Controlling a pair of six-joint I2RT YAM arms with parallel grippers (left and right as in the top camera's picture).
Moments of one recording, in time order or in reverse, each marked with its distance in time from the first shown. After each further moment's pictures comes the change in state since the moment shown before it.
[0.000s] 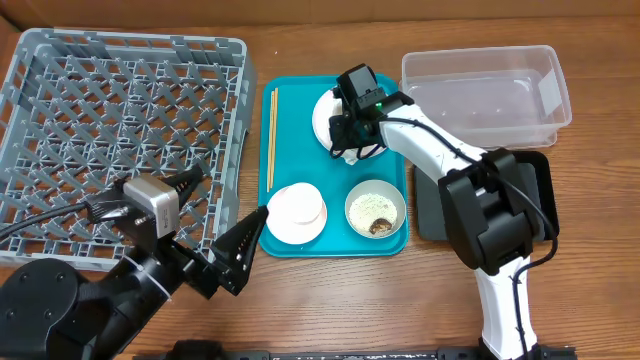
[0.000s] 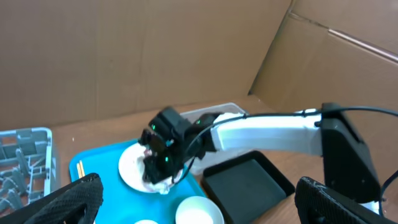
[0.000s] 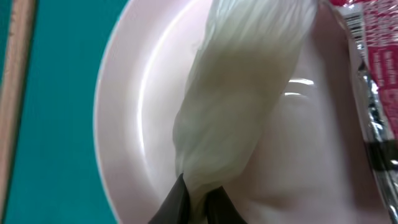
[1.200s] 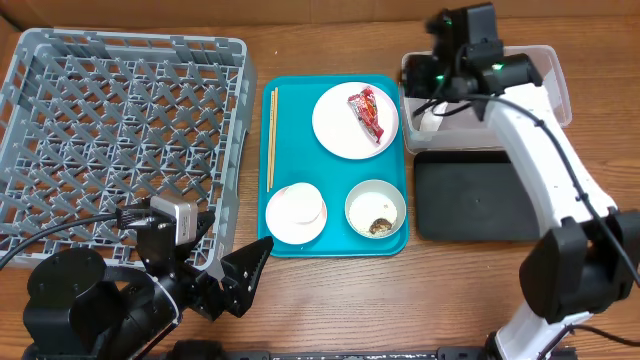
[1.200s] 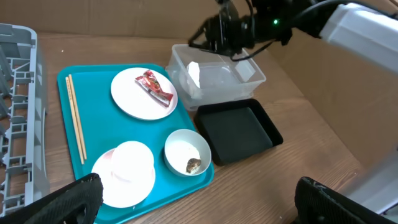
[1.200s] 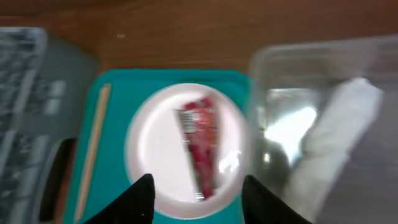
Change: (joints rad) left arm 0.000 0.000 0.000 -0.306 -0.003 0.000; right arm -0.240 -0.370 0.018 -0.141 -0.106 -0.063
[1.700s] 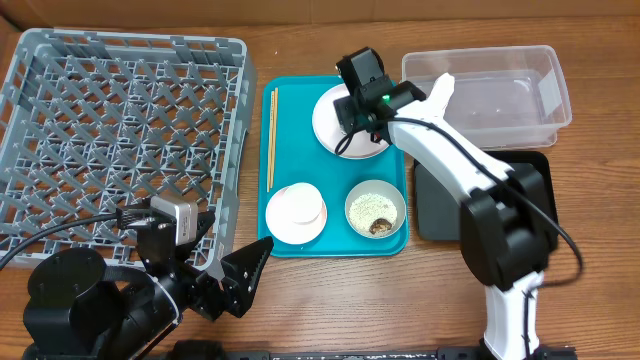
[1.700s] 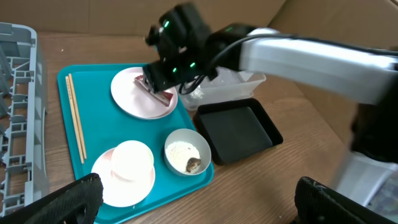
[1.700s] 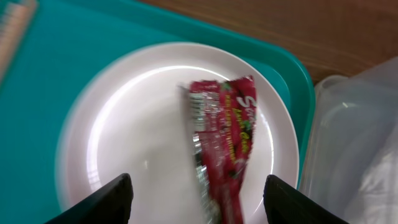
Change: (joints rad) left arm 0.000 0.000 0.000 -0.003 0.000 0.000; right arm 0.251 0.270 0.001 0.111 0.450 -0.093
